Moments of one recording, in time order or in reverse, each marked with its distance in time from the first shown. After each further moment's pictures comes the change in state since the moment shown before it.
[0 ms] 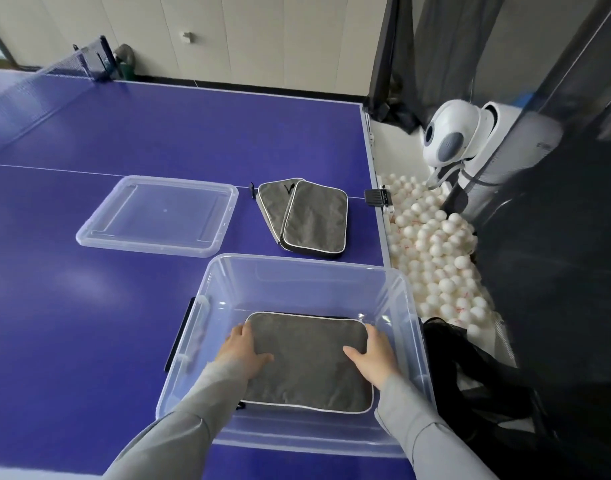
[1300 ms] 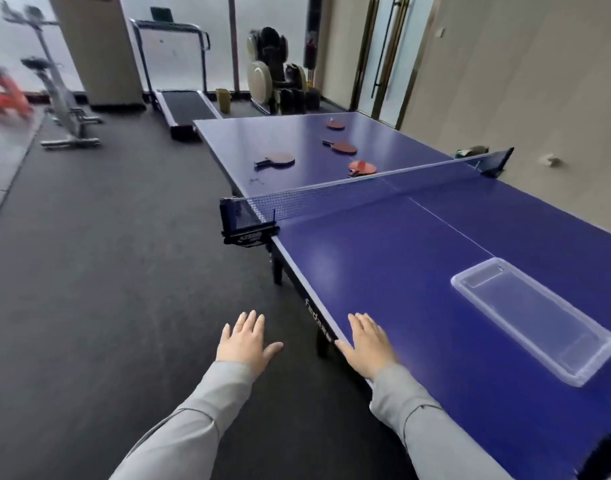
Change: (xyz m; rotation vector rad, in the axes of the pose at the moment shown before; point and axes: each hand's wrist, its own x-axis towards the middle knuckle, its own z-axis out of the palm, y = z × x) left_hand -0.344 -0.513 -0.116 -0.023 0.530 -0.701; right_hand -0.312 -0.400 0.387 -0.811 -0.326 -1.215
